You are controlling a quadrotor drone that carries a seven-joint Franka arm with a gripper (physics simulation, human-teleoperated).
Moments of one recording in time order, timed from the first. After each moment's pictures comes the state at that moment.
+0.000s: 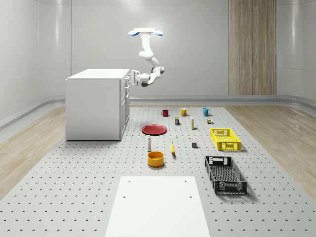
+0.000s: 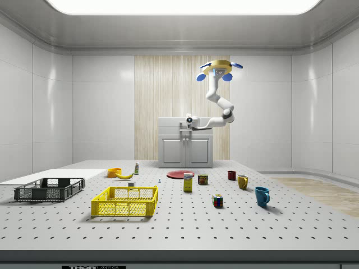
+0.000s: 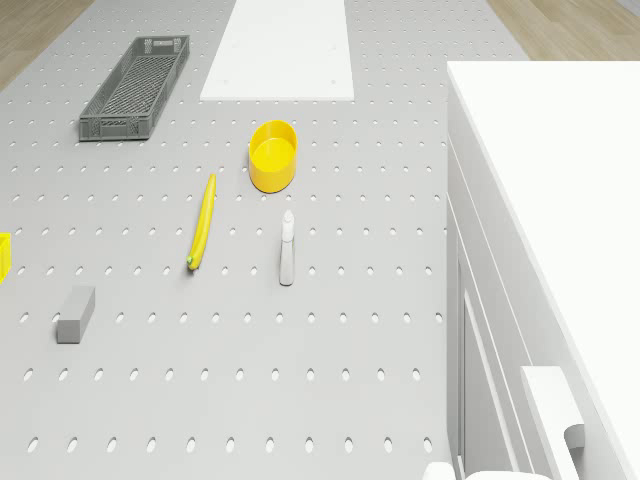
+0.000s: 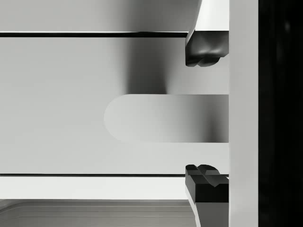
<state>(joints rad) 0.76 -0.94 -0.41 -2.56 1.29 2.11 0.67</state>
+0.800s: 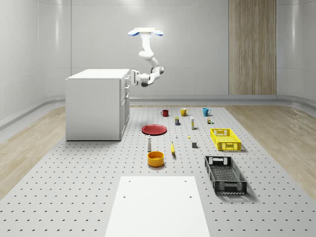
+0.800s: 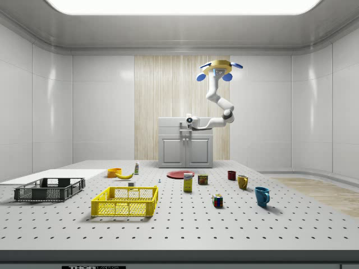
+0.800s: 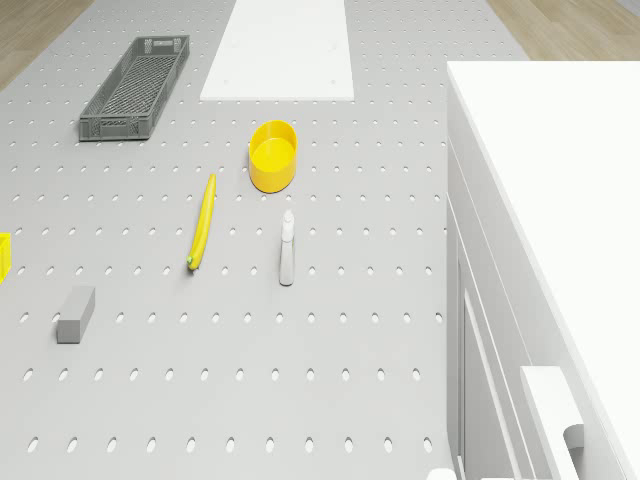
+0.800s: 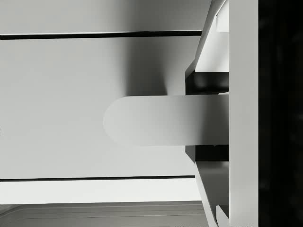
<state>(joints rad) 0.73 -0.93 -0.39 -2.56 1.30 2.08 0.71</state>
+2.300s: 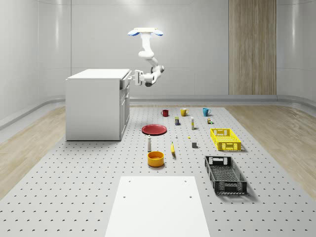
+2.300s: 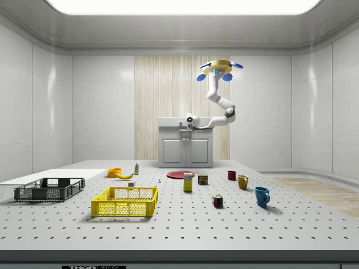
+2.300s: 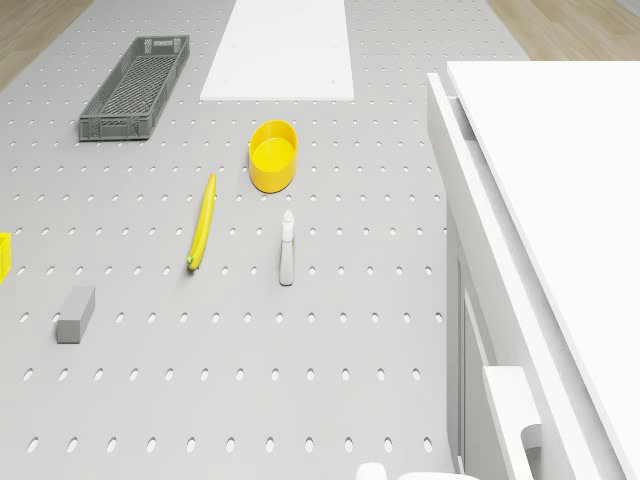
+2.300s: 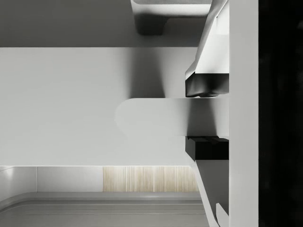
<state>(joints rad) 0.64 -0.98 -0.49 -2.56 1.20 1.95 0.71</state>
